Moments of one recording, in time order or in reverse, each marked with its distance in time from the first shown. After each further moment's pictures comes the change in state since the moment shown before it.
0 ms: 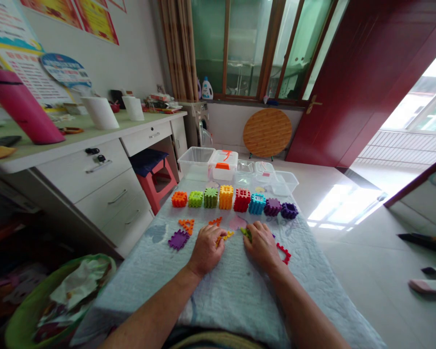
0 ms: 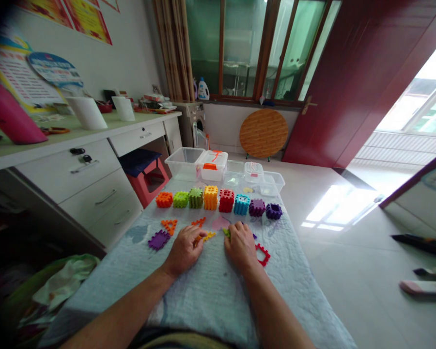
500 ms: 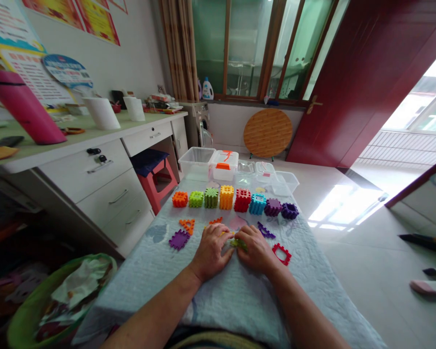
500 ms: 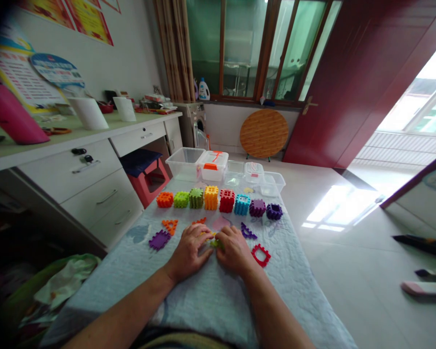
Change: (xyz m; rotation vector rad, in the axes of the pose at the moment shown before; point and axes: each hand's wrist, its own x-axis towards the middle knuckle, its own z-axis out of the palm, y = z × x) left_hand -0.002 0.011 -0.006 0.018 -0.074 0.142; right_hand -0.003 -0.006 0.000 0.242 -0.073 -0.344
